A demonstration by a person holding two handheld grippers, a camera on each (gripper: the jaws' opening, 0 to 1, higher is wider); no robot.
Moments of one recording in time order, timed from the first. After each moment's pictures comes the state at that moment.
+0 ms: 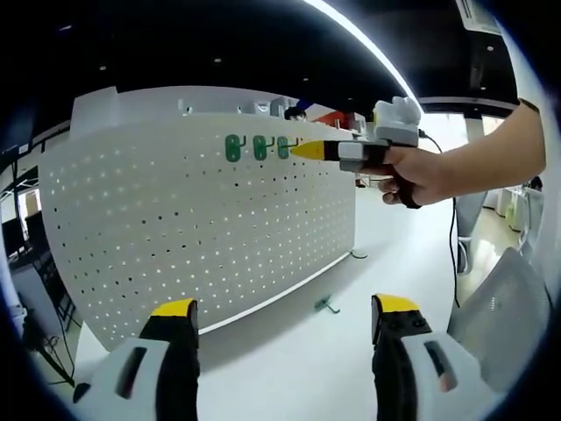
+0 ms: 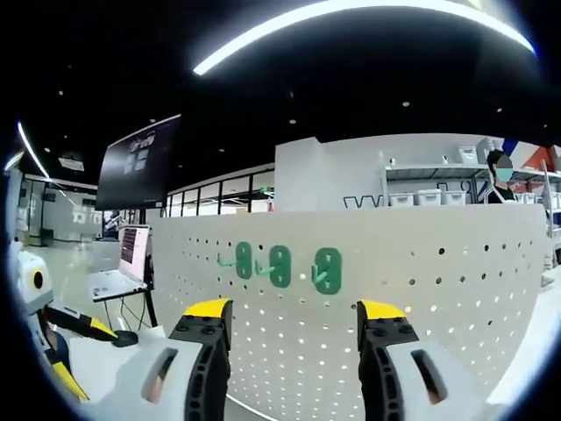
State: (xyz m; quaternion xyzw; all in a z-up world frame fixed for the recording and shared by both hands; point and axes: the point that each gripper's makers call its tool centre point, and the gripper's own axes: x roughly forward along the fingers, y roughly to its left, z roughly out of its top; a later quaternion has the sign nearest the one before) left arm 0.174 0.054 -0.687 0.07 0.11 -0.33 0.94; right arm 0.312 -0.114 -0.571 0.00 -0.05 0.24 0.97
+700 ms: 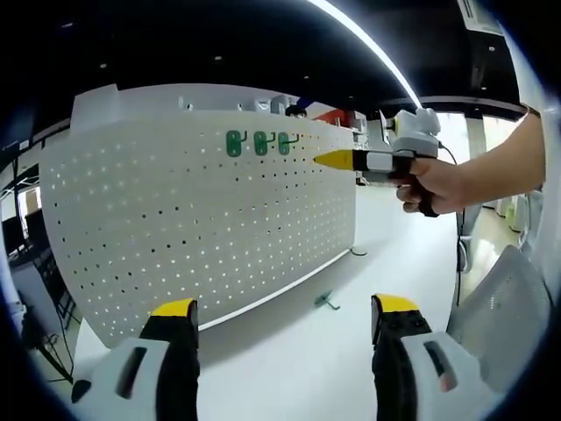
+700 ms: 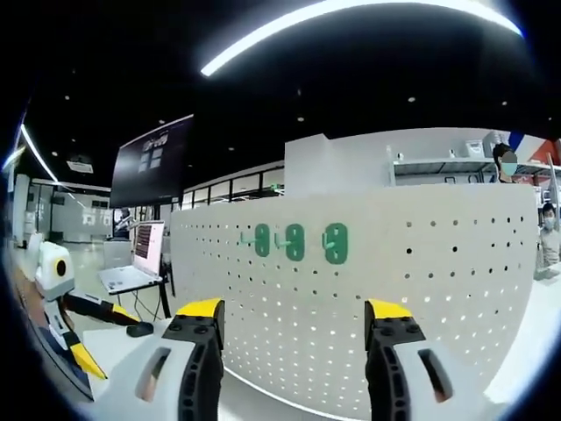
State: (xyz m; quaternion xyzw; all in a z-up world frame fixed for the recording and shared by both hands) left arm 0.173 0.055 -0.693 0.07 0.11 -0.33 0.94; right arm 0.274 -0.121 -0.599 0.01 -0.04 0.26 0.96
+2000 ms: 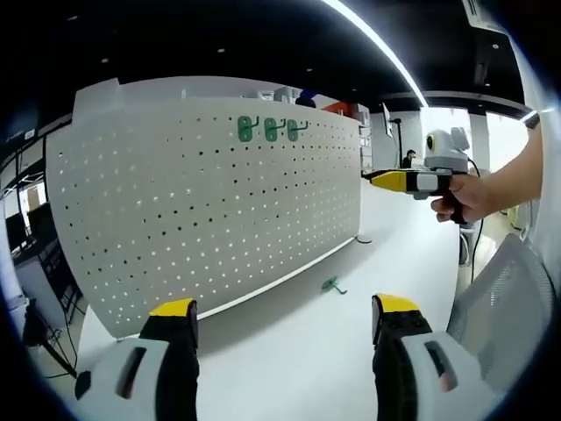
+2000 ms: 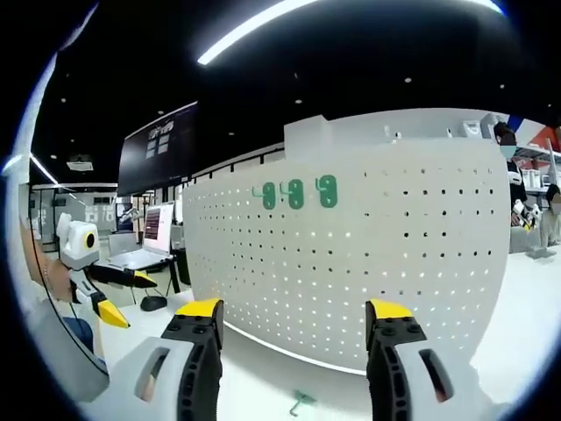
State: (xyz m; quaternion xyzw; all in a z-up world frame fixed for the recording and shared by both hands) left arm 0.170 0.077 -0.709 0.08 0.13 -0.32 0.94; right arm 0.221 -0.149 -0.653 0.01 0.01 0.27 0.96
